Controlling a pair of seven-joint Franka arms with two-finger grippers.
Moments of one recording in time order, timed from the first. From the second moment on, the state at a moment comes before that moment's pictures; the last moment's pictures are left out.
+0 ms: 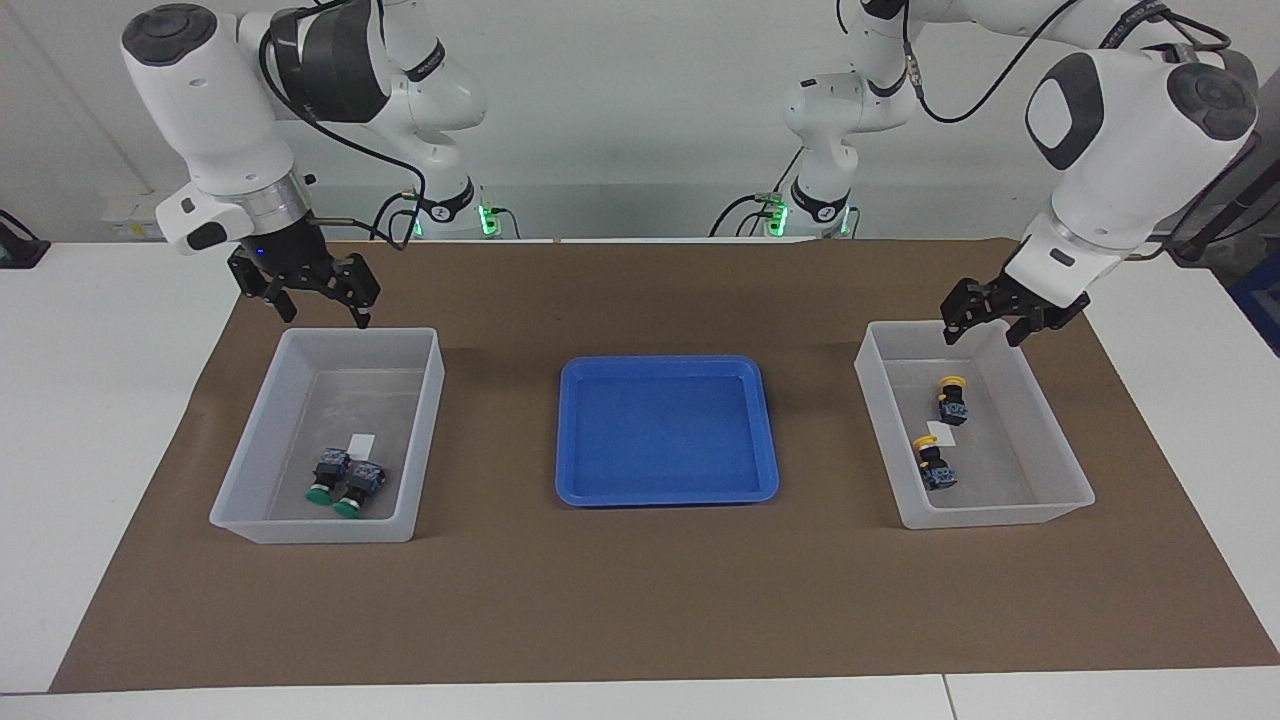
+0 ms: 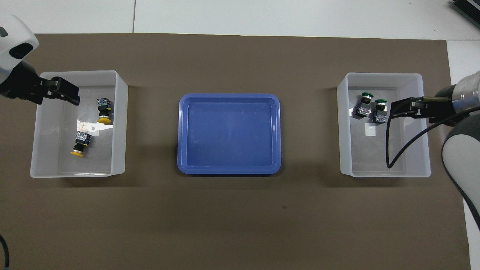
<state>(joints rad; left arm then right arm) 0.05 0.20 -0.13 -1.40 0.00 1.56 0.03 0.01 -0.01 0.00 -1.75 -0.01 1.80 0.15</state>
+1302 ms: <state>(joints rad) 0.06 0.13 -0.13 -1.48 0.02 1.58 0.03 0.01 -0.01 0.00 -1.75 -0.01 1.80 0.15</state>
